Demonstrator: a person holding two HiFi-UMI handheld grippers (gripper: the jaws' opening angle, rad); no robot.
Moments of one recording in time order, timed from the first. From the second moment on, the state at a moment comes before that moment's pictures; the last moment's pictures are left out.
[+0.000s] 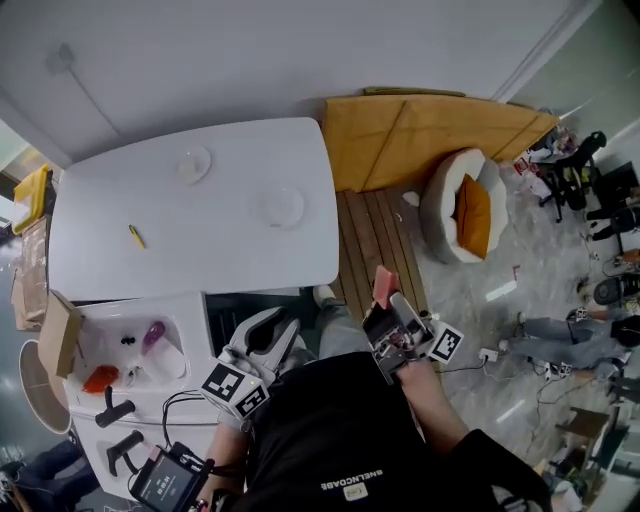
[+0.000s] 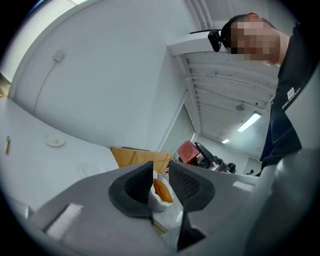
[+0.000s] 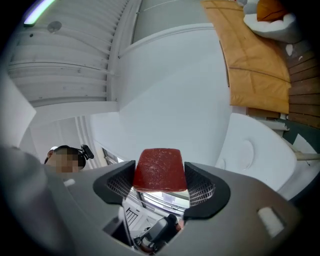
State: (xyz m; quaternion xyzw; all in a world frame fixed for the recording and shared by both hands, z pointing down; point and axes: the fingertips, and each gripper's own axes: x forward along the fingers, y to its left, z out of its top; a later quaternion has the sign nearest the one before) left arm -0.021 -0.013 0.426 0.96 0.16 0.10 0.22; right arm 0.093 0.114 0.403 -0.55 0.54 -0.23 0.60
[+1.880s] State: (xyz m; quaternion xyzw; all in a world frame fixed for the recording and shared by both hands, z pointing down) left arm -0.013 -0.133 0.446 0.92 -0.26 0.11 0.26; right arm 0.230 -0.115 0.626 -0.40 0.59 -0.59 0.39
